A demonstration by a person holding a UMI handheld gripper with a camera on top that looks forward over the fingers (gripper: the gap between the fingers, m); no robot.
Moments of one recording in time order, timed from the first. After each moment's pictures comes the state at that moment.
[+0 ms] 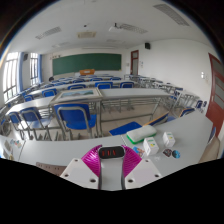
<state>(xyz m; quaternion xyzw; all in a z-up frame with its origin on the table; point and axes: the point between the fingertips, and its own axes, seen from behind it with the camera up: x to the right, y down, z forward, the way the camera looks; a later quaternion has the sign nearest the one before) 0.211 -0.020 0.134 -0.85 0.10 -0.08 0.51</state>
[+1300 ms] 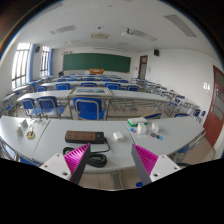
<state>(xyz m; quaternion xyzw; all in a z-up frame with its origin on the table) 0.114 -0.263 0.203 -0.85 0.04 -0.09 0.51</state>
